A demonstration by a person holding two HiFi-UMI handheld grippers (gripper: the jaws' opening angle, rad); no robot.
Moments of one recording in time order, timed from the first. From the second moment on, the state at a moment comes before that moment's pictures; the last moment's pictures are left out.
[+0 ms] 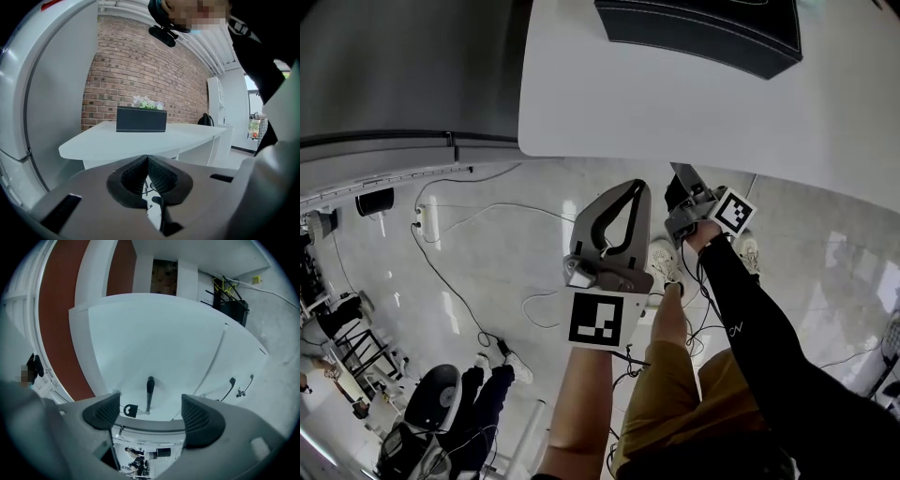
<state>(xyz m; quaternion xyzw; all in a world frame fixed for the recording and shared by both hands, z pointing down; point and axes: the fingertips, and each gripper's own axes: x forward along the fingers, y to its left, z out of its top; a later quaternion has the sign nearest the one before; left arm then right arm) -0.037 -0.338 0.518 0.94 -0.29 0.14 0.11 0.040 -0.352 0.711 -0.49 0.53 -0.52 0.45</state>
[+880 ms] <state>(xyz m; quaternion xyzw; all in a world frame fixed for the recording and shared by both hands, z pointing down) -0.036 -0.331 0.544 0.94 -0.28 0.16 0.13 0.051 -0.364 0.712 -0.51 0.48 -0.50 0.51</state>
